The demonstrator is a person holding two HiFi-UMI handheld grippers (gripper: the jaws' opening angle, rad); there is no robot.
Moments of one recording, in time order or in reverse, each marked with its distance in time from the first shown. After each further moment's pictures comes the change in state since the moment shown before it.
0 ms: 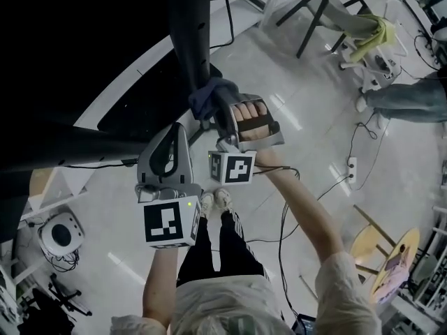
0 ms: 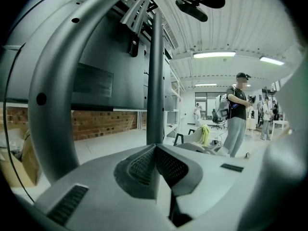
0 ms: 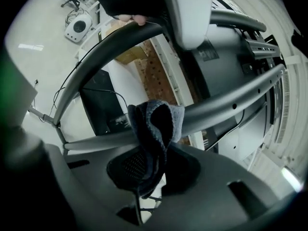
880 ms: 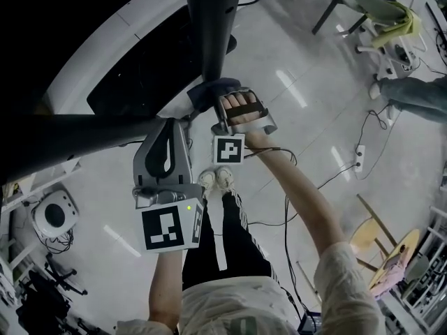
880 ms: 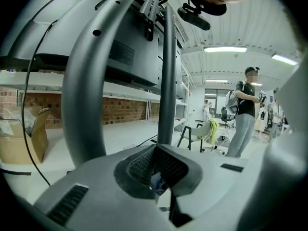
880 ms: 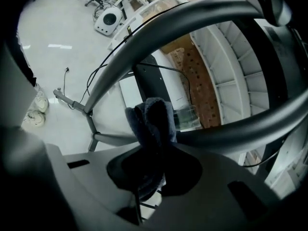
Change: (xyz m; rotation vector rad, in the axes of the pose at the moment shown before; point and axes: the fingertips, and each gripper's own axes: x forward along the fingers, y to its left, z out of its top) left arm -0.006 0.024 -0.083 -0.068 0.074 0.101; right arm 0.040 0.190 -0.017 -0.116 0.023 0.320
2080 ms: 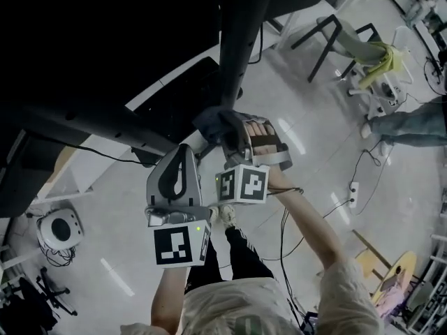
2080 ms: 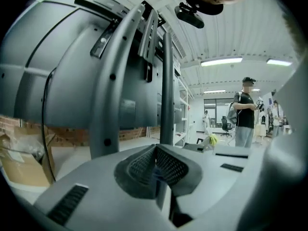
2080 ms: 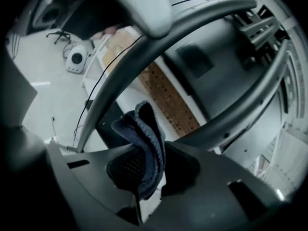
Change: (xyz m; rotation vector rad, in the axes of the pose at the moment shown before) left arm -0.064 0.001 0.110 0.023 -0.156 0.004; right arm -0.129 -0.176 0.052 0.300 -0.121 -0.093
